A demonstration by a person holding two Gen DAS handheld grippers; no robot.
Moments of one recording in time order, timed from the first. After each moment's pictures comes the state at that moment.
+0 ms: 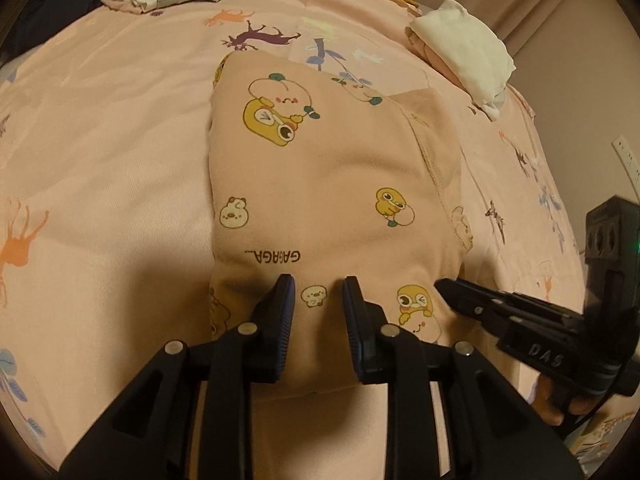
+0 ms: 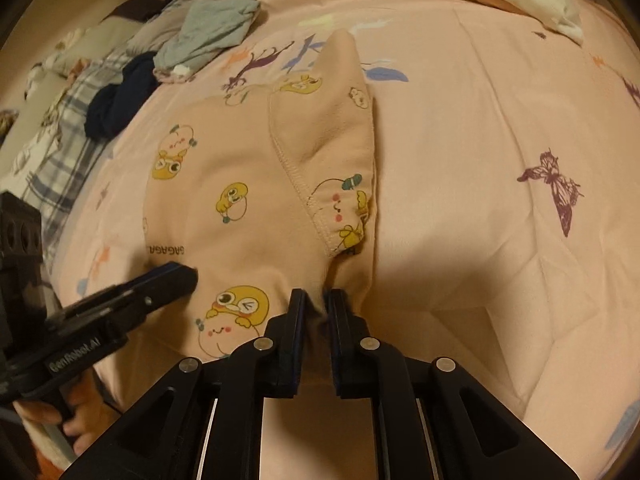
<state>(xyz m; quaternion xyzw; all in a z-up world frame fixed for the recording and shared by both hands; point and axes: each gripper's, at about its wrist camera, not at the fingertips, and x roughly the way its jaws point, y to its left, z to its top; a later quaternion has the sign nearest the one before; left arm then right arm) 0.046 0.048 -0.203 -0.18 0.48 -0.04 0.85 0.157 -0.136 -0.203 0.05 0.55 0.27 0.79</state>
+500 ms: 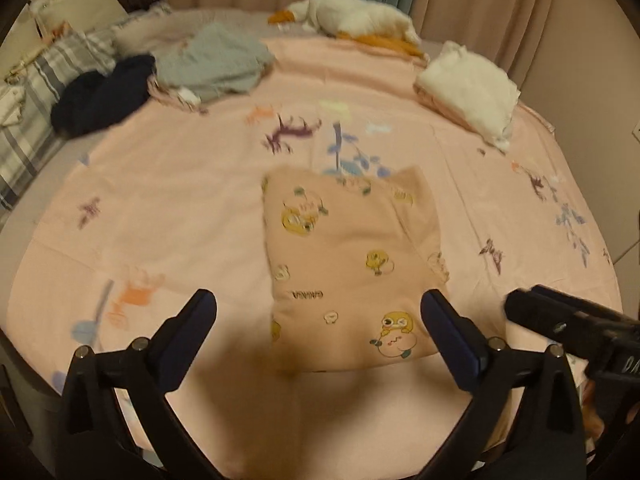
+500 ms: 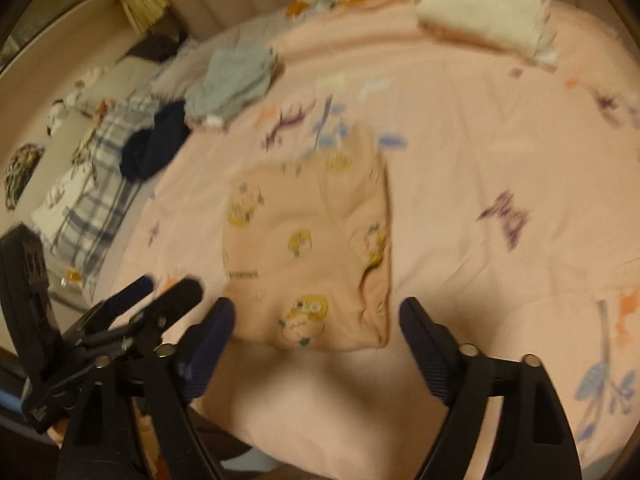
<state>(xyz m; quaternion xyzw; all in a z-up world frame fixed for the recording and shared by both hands) 0.014 0.039 -0.101 -0.10 0.41 0.05 0.91 0.121 -0.162 -0.111 0.10 0.50 0.27 0.81</state>
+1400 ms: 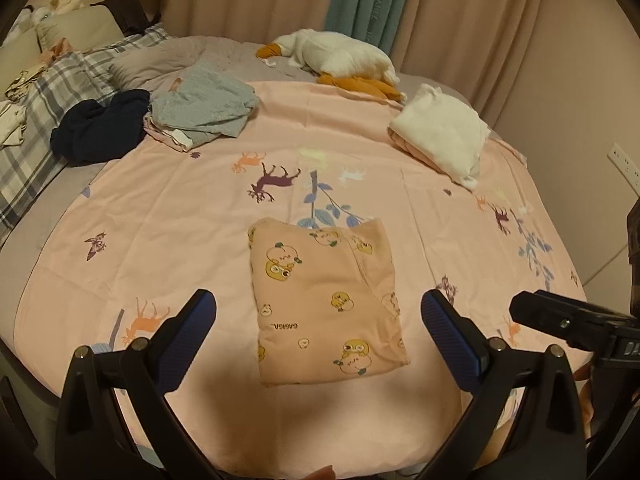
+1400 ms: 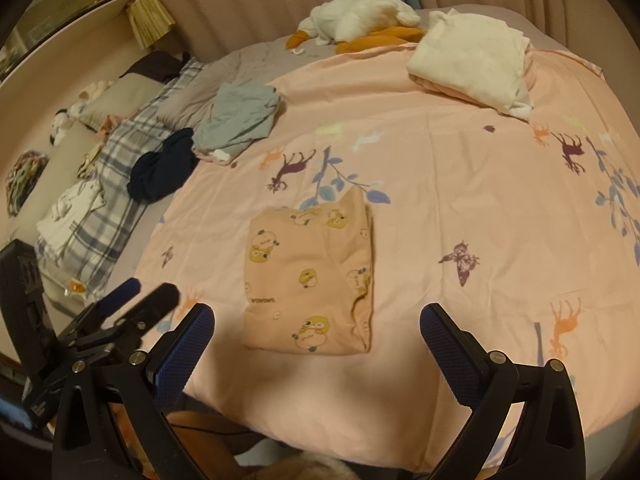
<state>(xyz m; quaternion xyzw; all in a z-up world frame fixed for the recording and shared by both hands) 0.002 0.033 -0.039 -0.12 0.37 0.03 0.92 0.117 -0.176 -0.049 0.09 0.48 0.25 0.83</state>
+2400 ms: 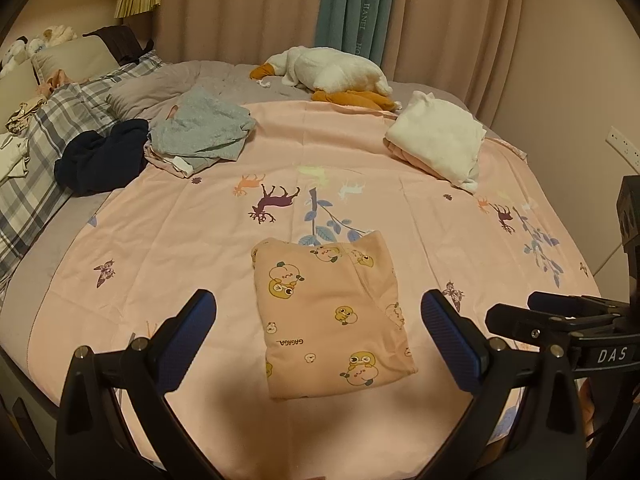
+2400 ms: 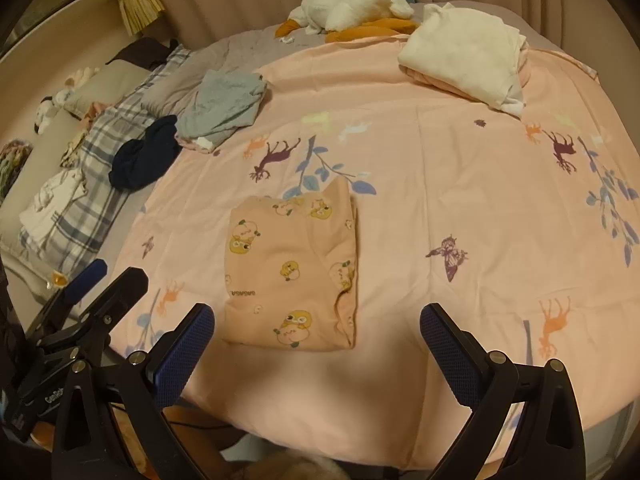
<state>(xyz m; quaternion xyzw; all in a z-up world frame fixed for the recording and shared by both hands) -0.001 0.020 -0.032 -0.08 0.34 0.04 0.93 0.124 -0.174 -0.053 0.06 0.50 0.24 0.83</state>
